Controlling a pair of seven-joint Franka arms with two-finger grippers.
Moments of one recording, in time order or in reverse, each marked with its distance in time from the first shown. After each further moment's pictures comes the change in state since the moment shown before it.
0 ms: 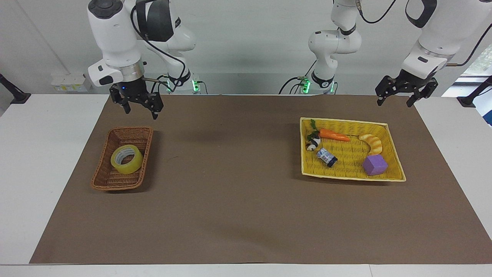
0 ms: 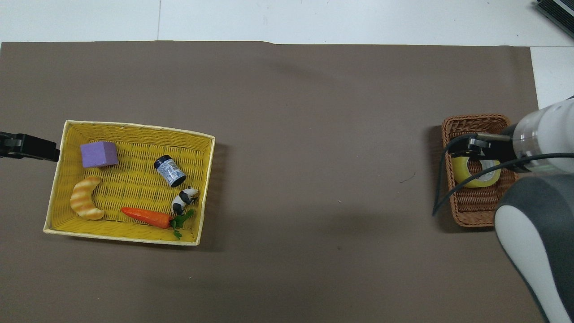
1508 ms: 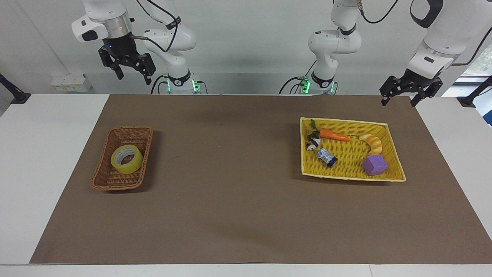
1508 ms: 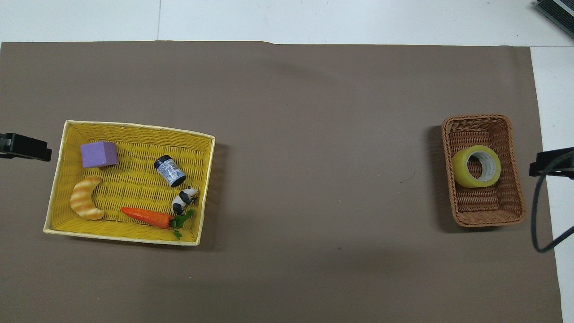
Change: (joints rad) left arm 0.004 0.000 0.020 0.000 0.000 0.000 0.000; right arm 0.046 -0.097 -0.112 0.105 0.022 -0.252 -0.128
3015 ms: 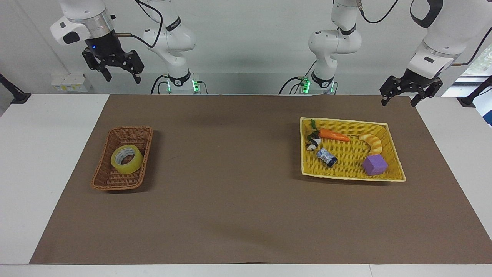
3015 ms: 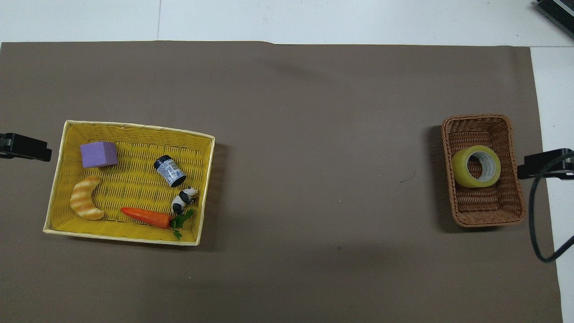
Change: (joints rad) left arm 0.000 0.000 0.000 0.000 0.000 0.000 0.000; right arm -0.059 0.087 -0.022 0.136 0.049 -0.086 -0.172
